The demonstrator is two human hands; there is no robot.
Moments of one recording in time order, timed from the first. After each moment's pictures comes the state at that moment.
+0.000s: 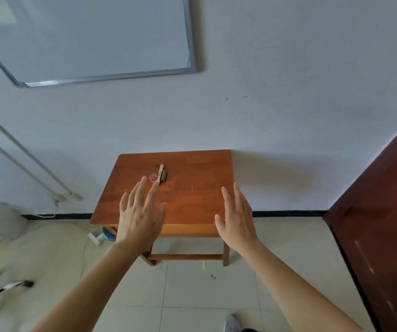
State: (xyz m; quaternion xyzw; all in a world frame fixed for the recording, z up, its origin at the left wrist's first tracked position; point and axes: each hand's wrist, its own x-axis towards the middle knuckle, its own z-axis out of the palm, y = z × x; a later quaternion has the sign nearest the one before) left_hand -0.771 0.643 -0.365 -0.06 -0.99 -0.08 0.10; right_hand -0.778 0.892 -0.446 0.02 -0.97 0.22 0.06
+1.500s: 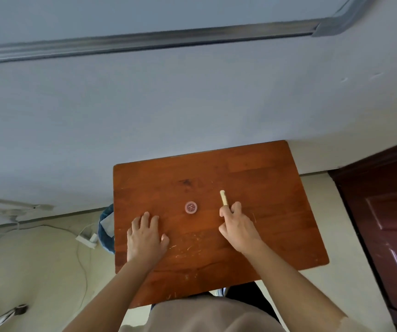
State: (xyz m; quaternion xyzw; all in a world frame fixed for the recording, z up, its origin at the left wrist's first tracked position) left_hand -1.089 0.411 -0.554 -0.04 -0.97 -0.05 -0.24; right_hand -1.064 0.672 -0.564 -0.05 -0.97 0.13 -0.22
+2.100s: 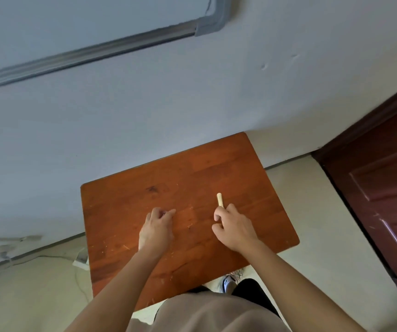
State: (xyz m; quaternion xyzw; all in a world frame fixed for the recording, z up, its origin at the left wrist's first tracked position) left_hand -1.086 0.520 -0.547 -0.13 -0.97 -0.11 -0.20; right_hand -1.017 0.741 -0.540 -0.12 -0.94 0.24 -0.21
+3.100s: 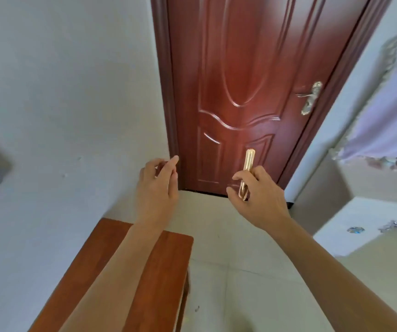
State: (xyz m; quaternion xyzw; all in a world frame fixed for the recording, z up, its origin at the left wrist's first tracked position) left_hand -1.025 0.748 -0.296 -0.62 -0.66 -0.42 0.08; right_hand -0.786 0.794 -0.298 -0.53 -0.80 0.03 0.29
